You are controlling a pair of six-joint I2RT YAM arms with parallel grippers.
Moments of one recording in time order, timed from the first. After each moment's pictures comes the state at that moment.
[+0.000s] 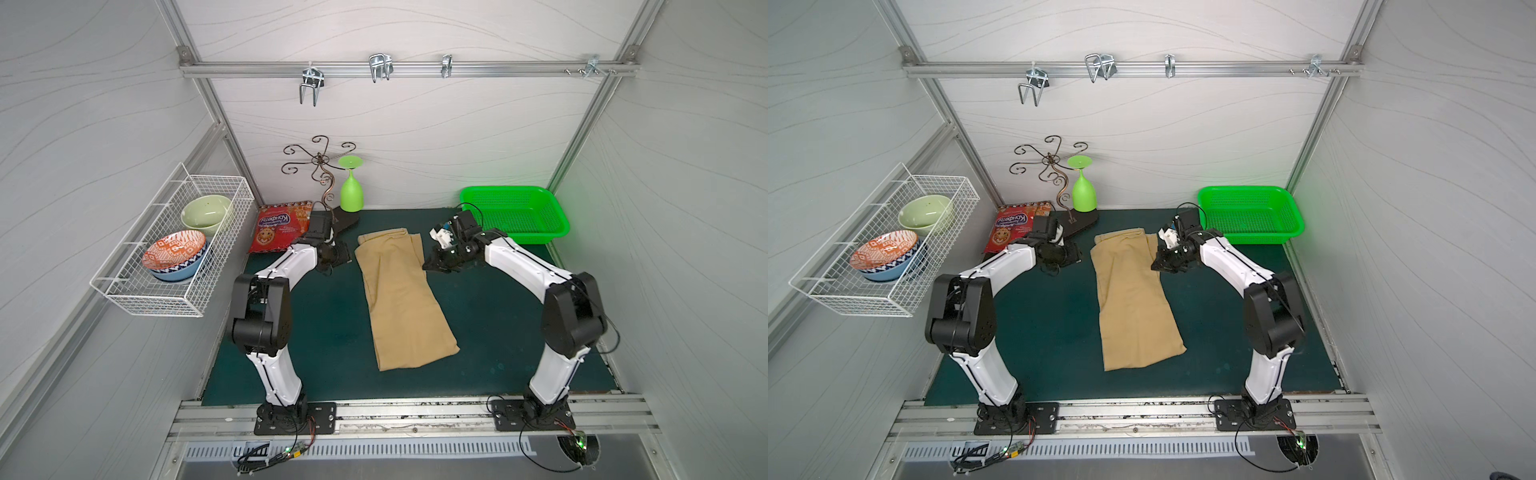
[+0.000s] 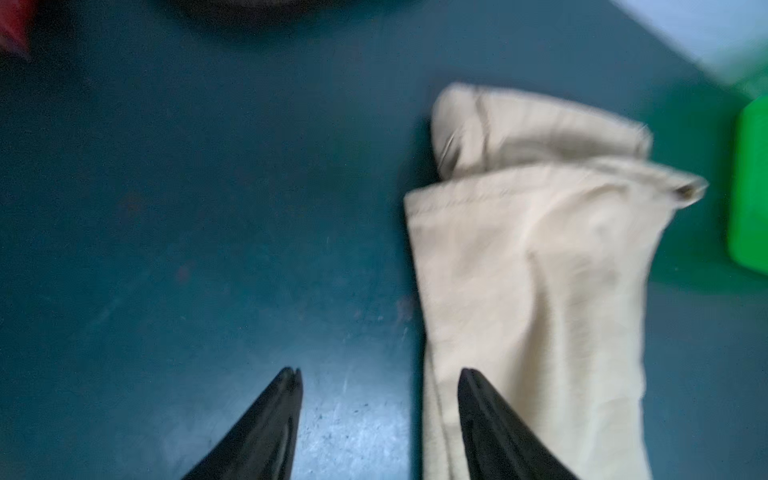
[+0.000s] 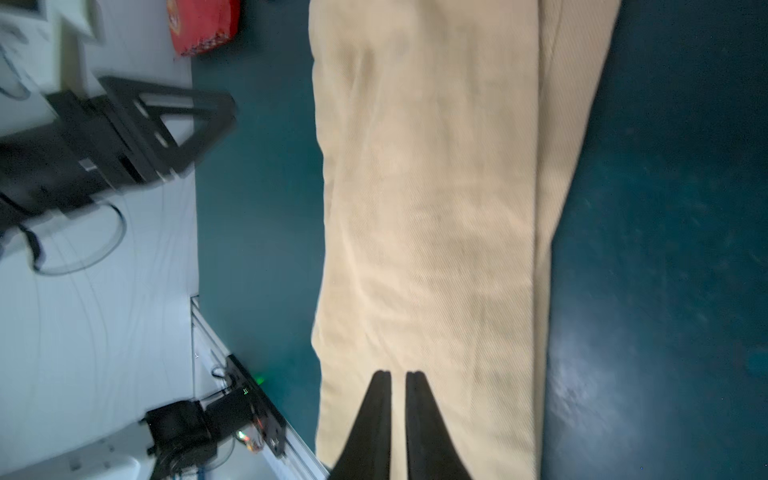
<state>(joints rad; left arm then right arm) -0.12 1.85 1.25 -0.47 0.20 -0.46 0.51 1.88 1.54 -0.69 -0.53 0.39</state>
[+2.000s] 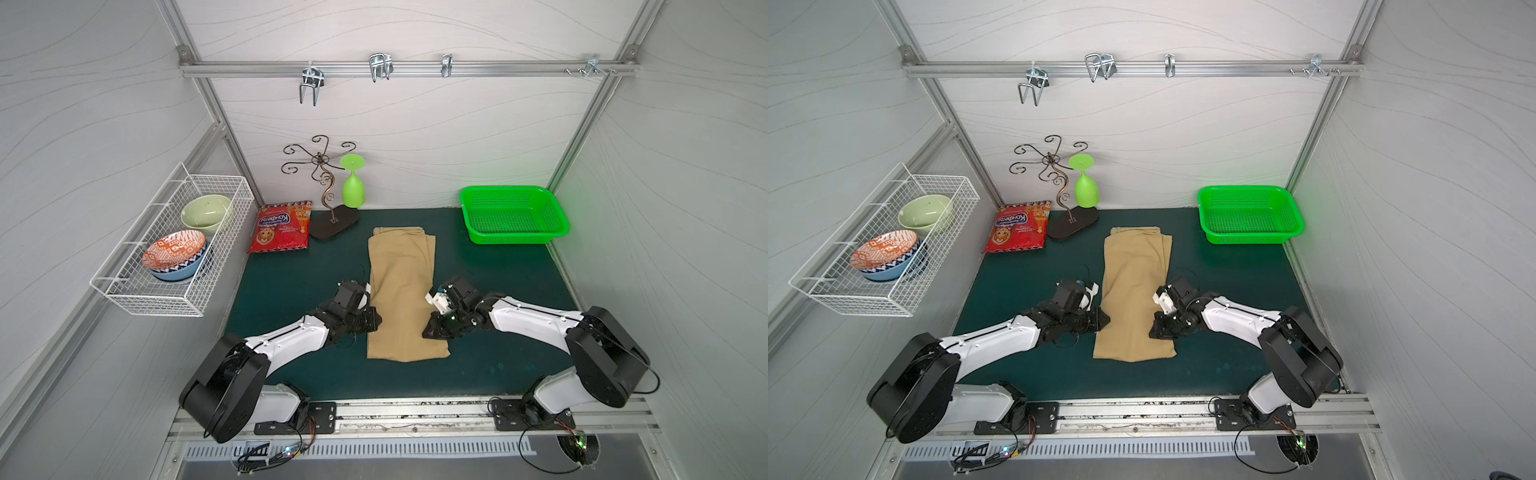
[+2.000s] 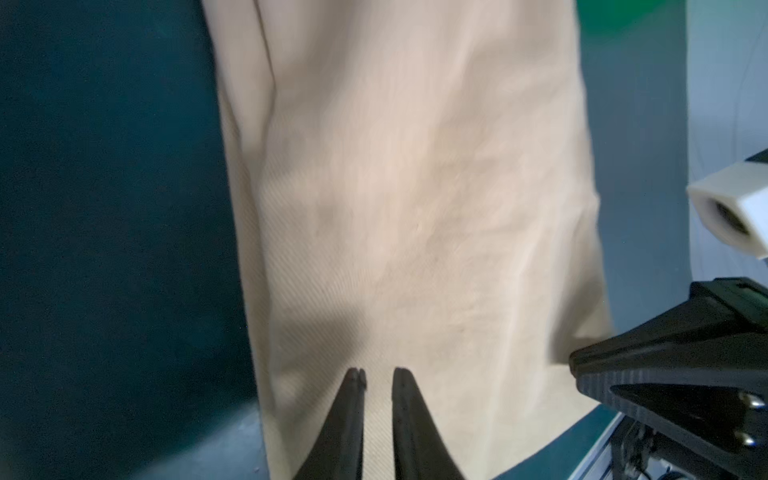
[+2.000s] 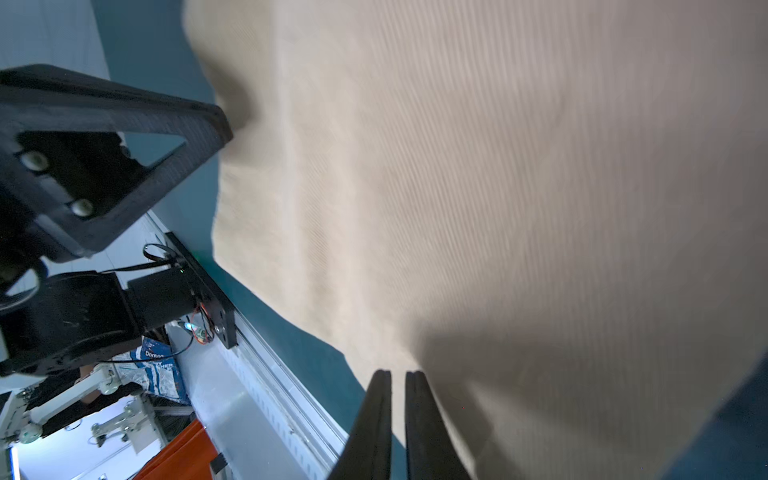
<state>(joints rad) -0.55 1.36 0.51 -0.10 0.30 -0.65 0.76 1.49 0.72 -0.33 -0.55 0.58</state>
